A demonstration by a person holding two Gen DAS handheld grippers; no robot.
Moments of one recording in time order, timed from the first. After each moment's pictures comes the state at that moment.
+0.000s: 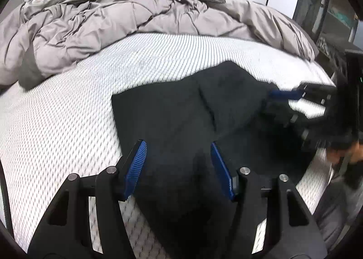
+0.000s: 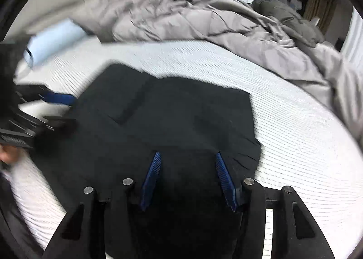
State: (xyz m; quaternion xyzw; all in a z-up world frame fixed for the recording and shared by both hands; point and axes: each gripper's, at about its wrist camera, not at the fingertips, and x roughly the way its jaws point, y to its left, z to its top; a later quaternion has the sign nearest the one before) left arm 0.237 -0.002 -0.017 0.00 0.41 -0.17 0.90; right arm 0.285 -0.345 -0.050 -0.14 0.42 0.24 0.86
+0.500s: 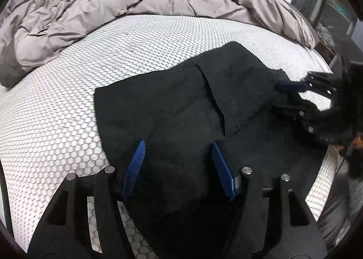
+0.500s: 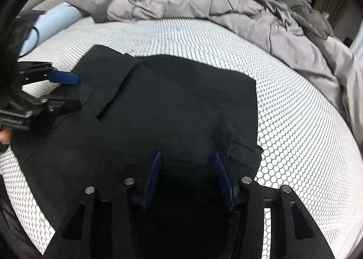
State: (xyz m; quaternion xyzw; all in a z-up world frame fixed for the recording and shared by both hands) left arm 0.265 -0.003 -0.046 0.02 0.45 -0.19 0.87; right arm 0.310 -0.346 -0.078 -0.20 0.45 0.23 0.84
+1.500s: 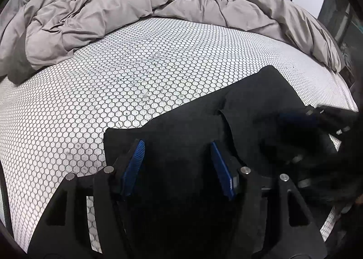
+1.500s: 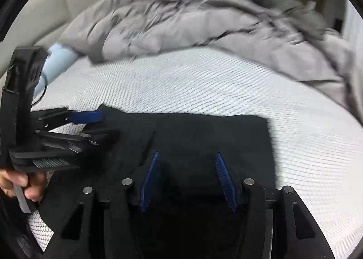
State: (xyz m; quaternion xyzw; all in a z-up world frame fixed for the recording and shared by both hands) left arm 0.337 -0.015 -0.050 -0.01 0.45 -0.12 0.88; right arm 0.343 -0.305 -0.062 -0.11 0.45 0.23 0.86
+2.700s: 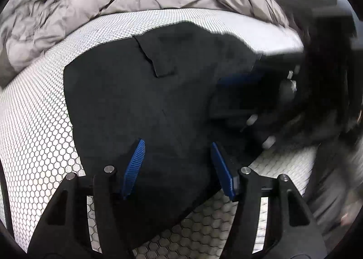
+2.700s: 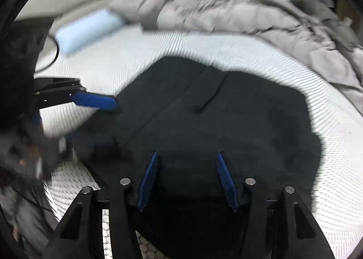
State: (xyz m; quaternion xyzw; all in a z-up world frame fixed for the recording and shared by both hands) left arm 0.186 -0.032 -0.058 0.06 0.43 -0.25 0.87; right arm 0.245 -0.284 -0.076 -0.17 0.45 0.33 0.81
